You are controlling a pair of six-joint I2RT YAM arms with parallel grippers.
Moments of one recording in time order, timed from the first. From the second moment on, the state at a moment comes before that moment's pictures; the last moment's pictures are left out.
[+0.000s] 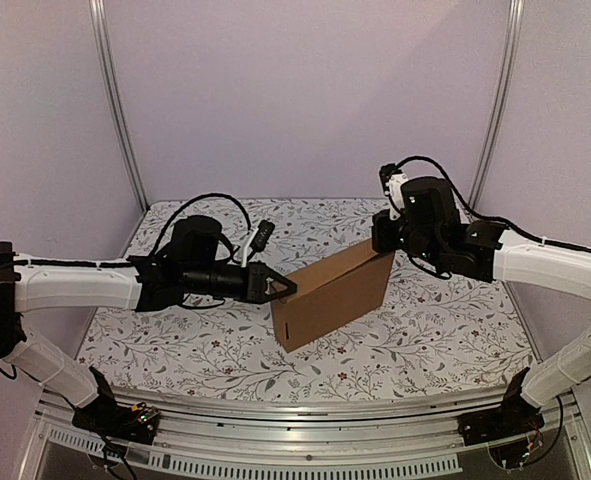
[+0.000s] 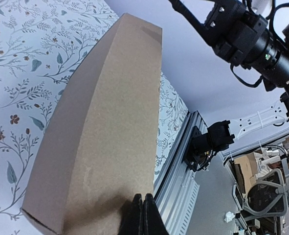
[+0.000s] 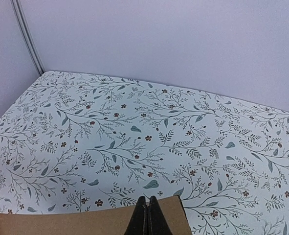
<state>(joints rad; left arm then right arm) -0.84 1.43 0.82 0.20 0.46 -0.64 0.84 1.40 1.08 -0.11 0.45 0.22</state>
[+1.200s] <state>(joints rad) -0.84 1.44 0.84 0.15 0.45 -0.60 0.63 1.35 1.02 -0.19 0.16 0.31</state>
